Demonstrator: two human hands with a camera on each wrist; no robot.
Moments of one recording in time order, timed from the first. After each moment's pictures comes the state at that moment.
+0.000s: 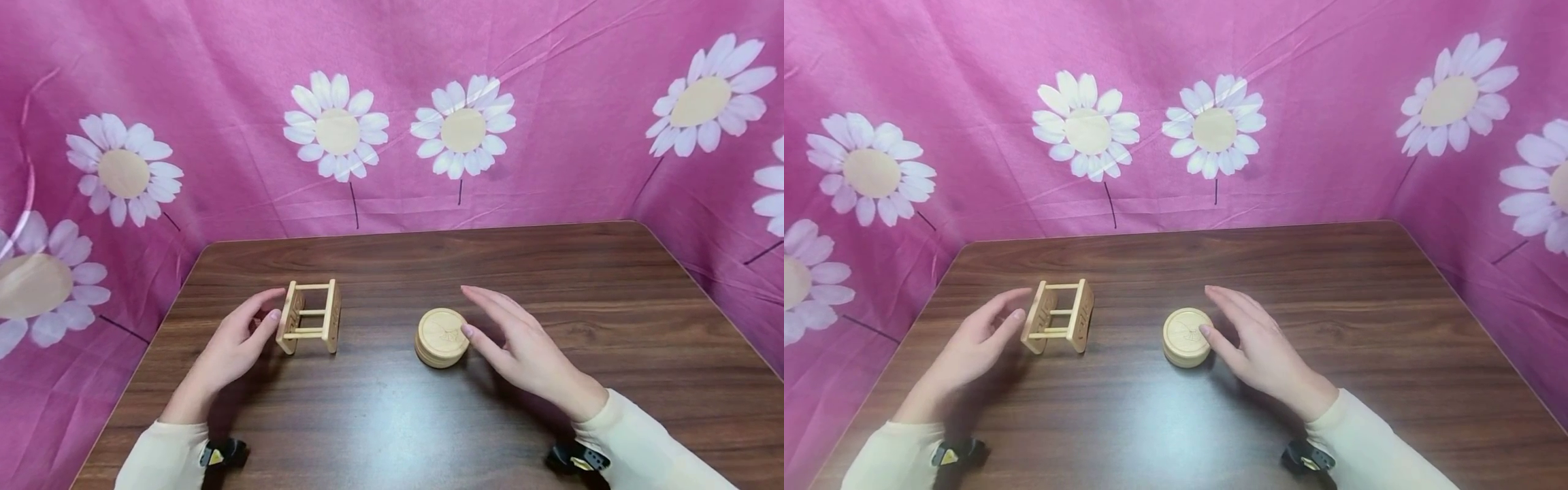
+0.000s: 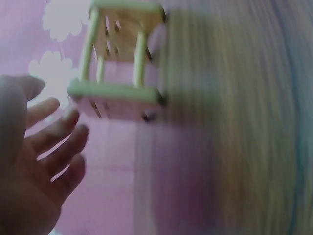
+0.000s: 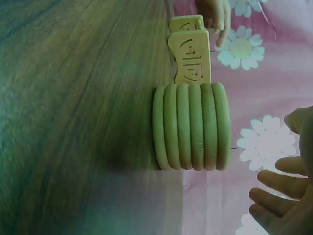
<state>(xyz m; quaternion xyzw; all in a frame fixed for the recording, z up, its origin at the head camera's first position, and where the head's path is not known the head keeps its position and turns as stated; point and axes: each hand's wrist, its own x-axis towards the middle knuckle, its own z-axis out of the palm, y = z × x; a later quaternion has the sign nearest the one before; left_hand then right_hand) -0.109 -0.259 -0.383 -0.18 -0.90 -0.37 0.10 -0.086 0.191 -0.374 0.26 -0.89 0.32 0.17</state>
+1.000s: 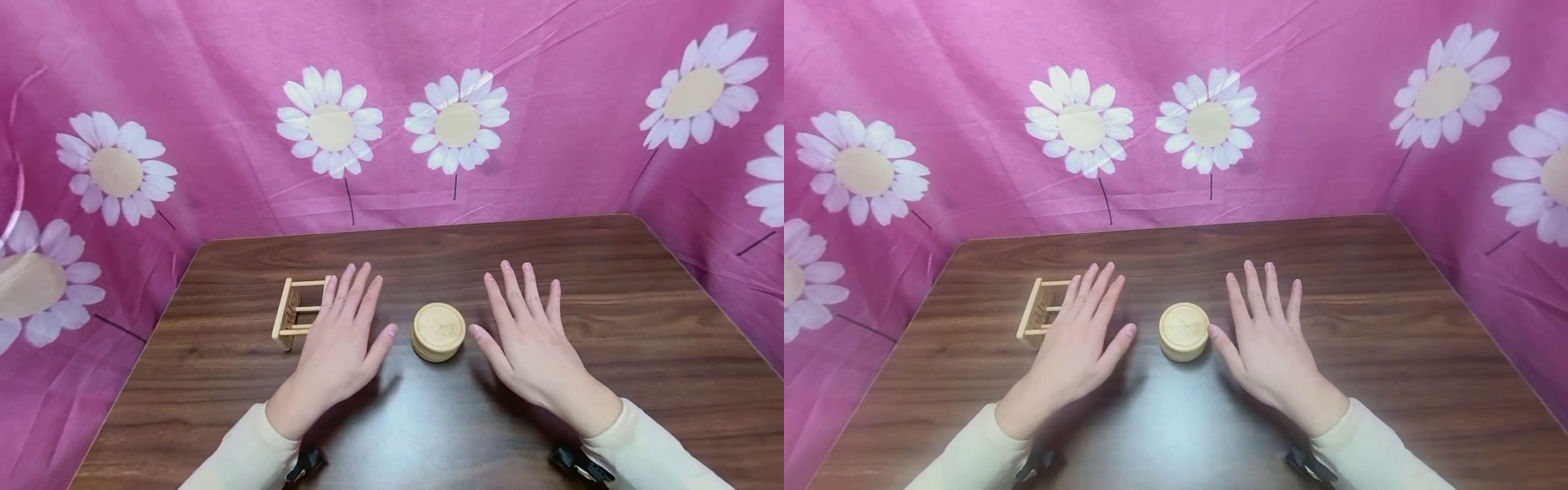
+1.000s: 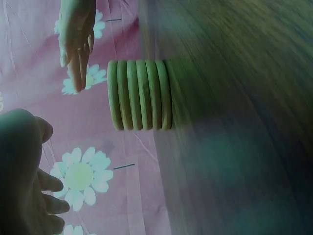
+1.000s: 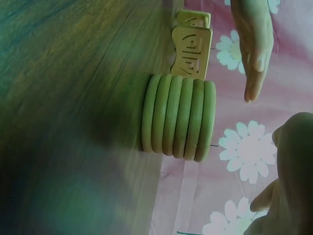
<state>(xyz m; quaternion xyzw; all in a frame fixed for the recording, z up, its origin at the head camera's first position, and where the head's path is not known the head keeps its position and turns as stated) -0.086 -0.103 -0.363 -0.25 -0.94 -0.13 0.17 -0.066 0.199 -0.369 0.18 -0.97 0.13 0.13</state>
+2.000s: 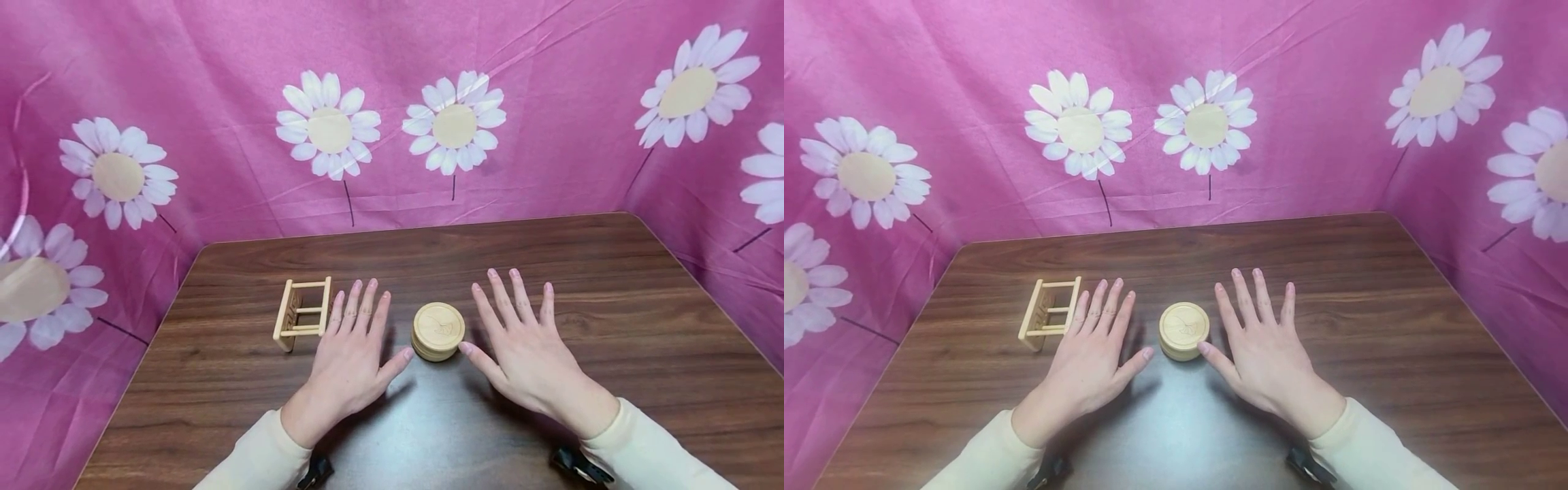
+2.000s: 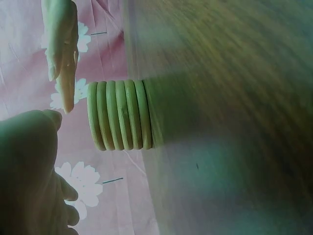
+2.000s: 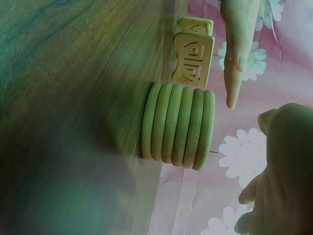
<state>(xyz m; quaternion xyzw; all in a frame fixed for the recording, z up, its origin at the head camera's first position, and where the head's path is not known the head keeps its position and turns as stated) -0.074 -0.090 -0.375 -0.22 -0.97 -0.06 0.04 -0.060 0.197 -0.368 0.20 -0.97 0.06 0.09</state>
